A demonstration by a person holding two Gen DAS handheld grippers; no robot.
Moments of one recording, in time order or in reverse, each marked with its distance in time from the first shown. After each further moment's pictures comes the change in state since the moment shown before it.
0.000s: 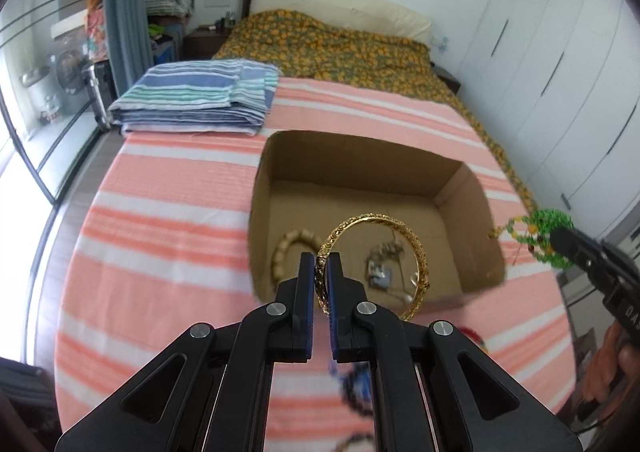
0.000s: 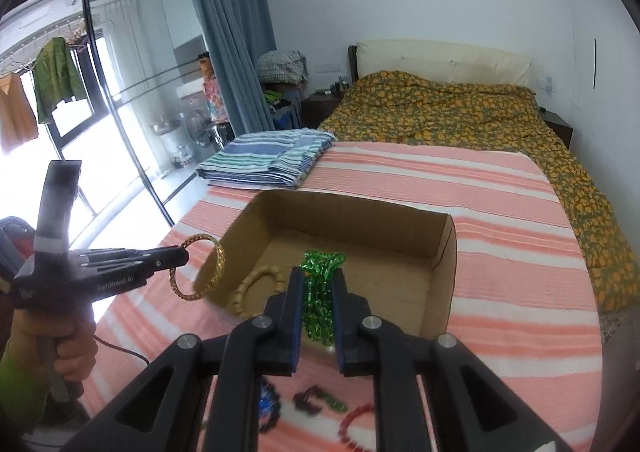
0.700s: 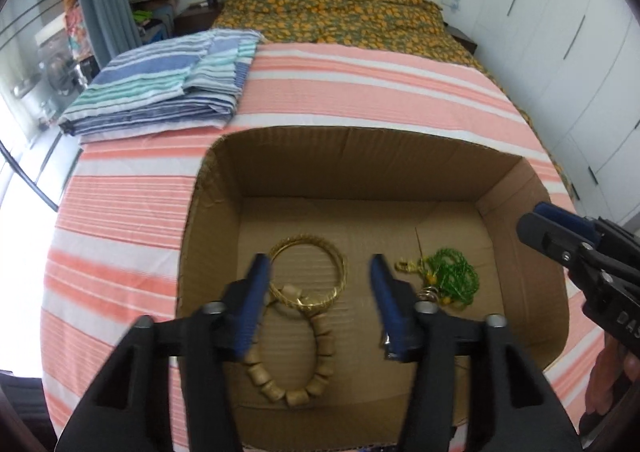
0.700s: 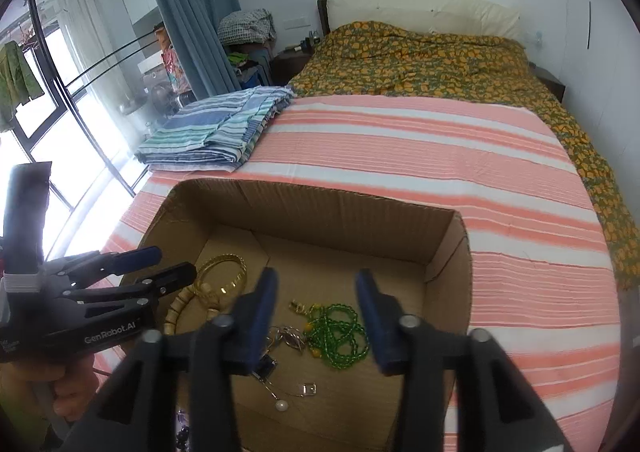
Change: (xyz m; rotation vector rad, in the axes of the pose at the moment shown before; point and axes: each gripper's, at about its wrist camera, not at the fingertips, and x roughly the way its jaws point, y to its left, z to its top) left arm 0.103 -0.026 0.043 0.042 0.113 0.072; right arm 0.093 -0.040 0.018 0.067 0.136 -0.062
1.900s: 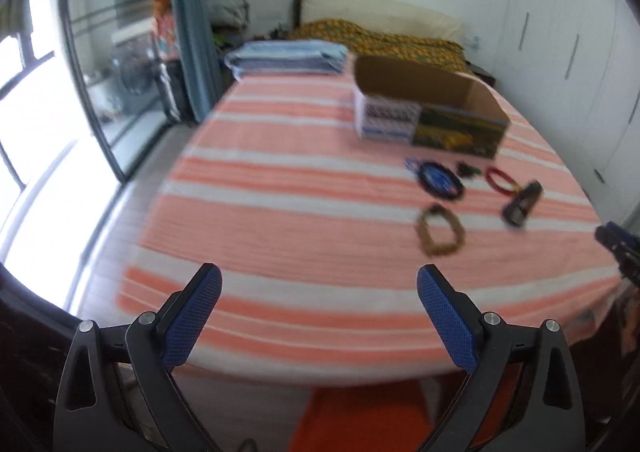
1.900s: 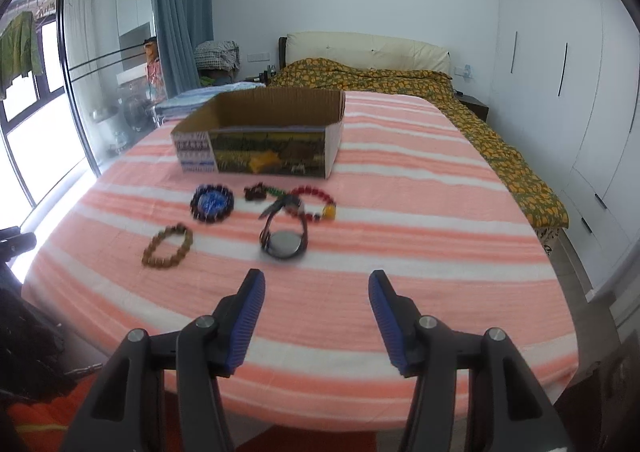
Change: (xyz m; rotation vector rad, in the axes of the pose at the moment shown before) left arm -0.221 0.072 -0.331 -0.062 -0.172 0.100; right arm -0.207 0.049 -0.314 -0.013 -0.152 -0.228
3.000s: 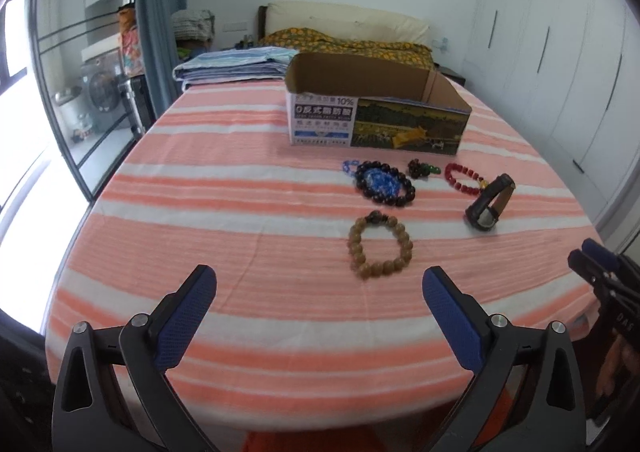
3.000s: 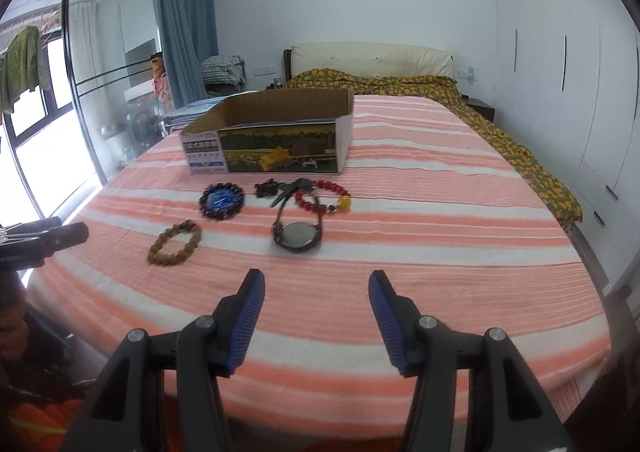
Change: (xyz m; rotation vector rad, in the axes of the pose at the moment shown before) left arm 0.034 -0.064 0.006 0.064 -0.068 -0.075; right arm 0.028 -0.019 -0.011 0.071 -0.061 0.069
